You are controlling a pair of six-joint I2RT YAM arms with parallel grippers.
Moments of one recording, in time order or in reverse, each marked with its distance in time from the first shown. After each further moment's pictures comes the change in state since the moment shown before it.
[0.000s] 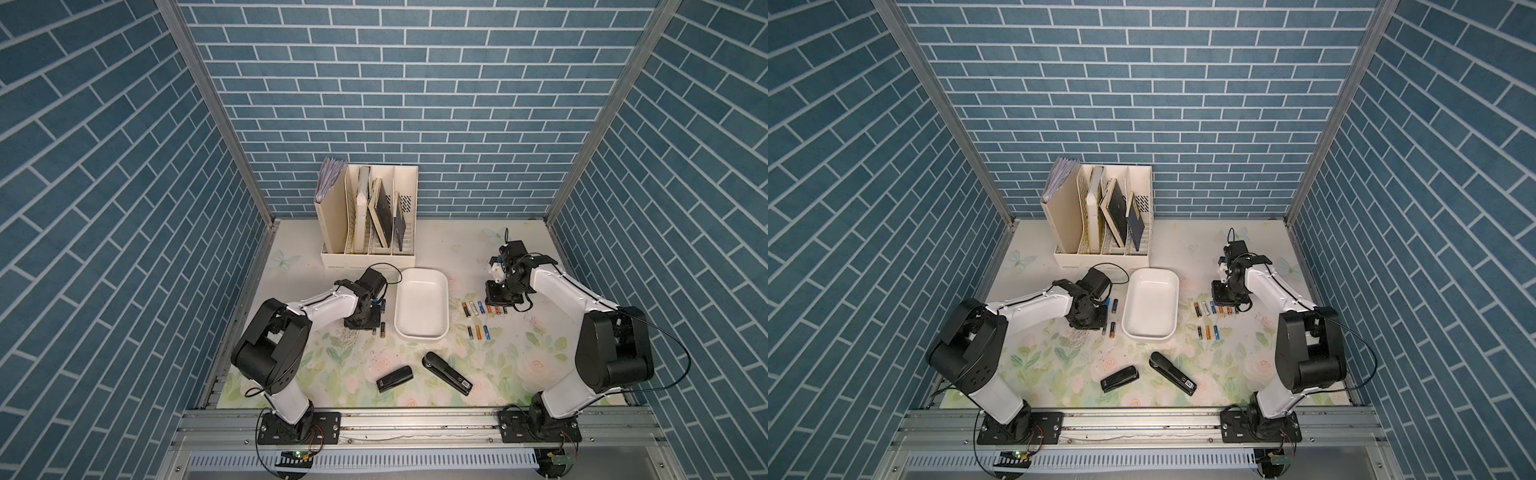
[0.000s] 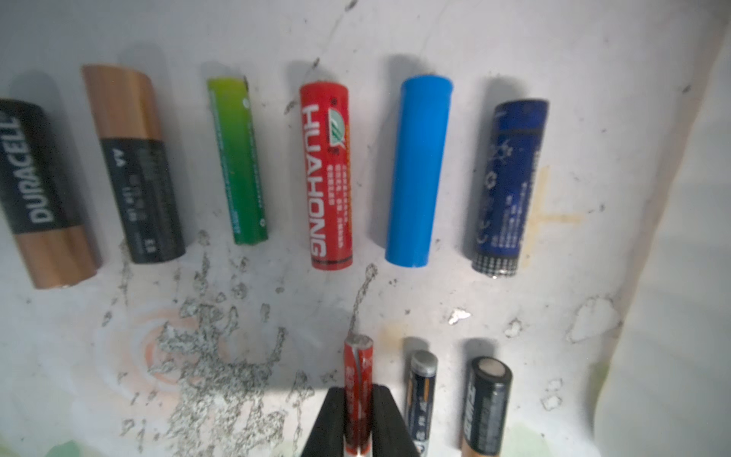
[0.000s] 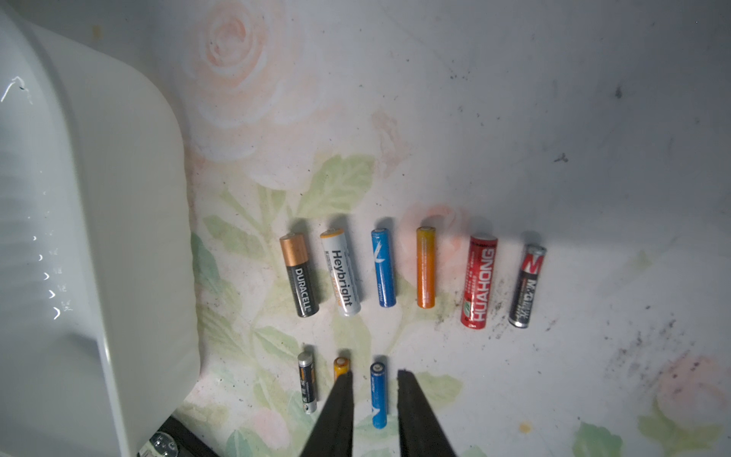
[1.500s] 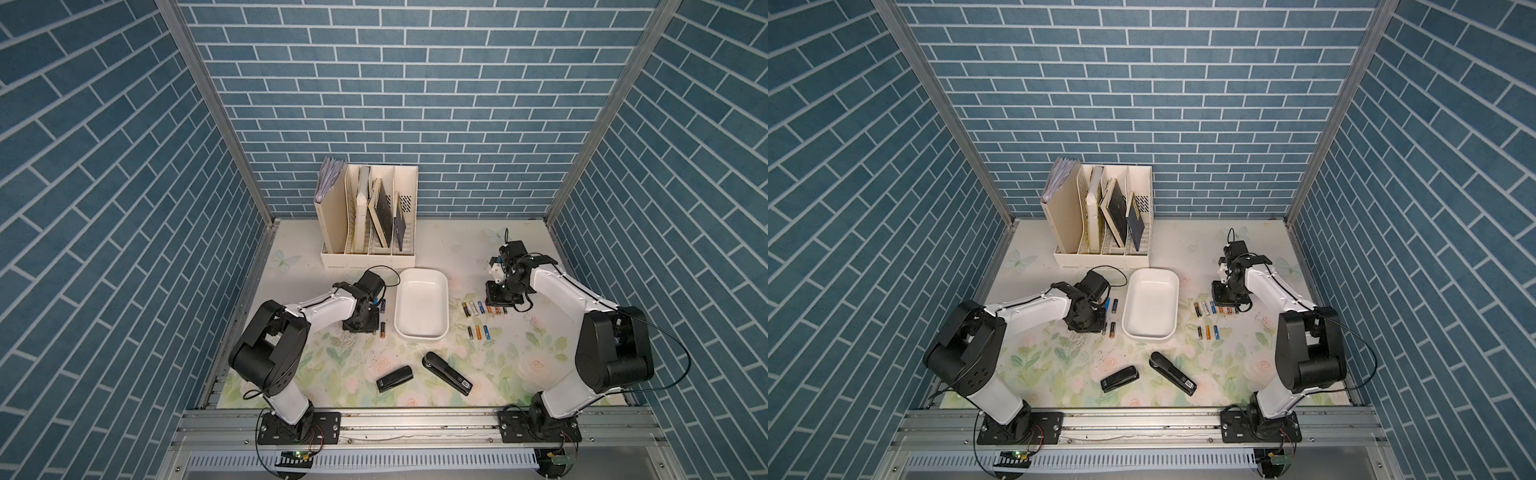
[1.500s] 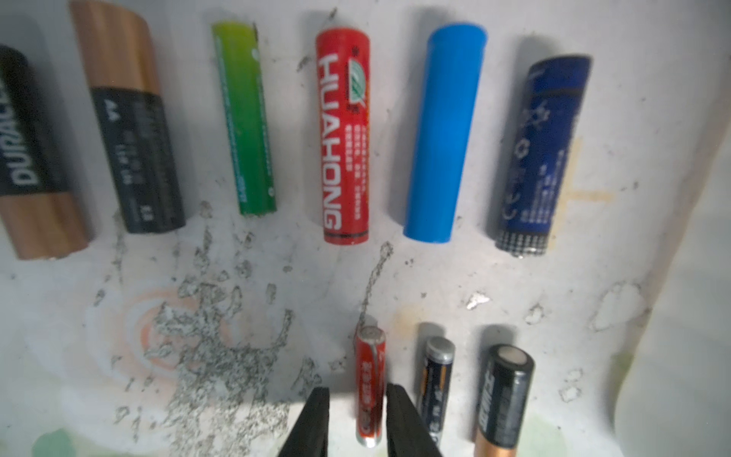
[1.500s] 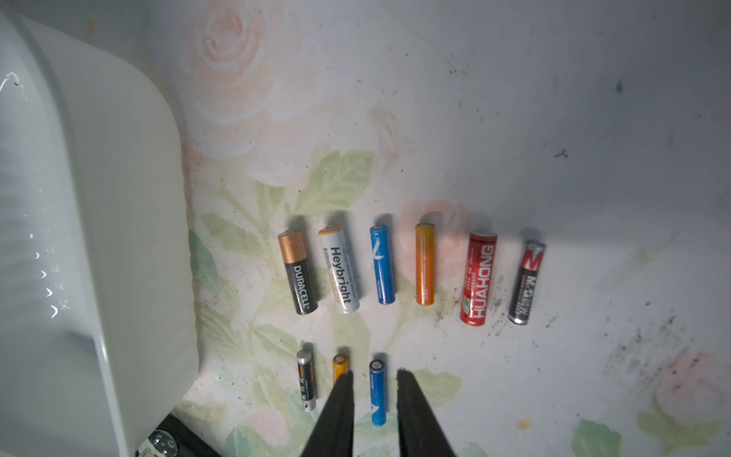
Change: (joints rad) left arm 0.002 -0.018 -0.027 -0.006 0.006 -0.014; right arm 0.000 0.000 0.000 -0.007 0.002 0.000
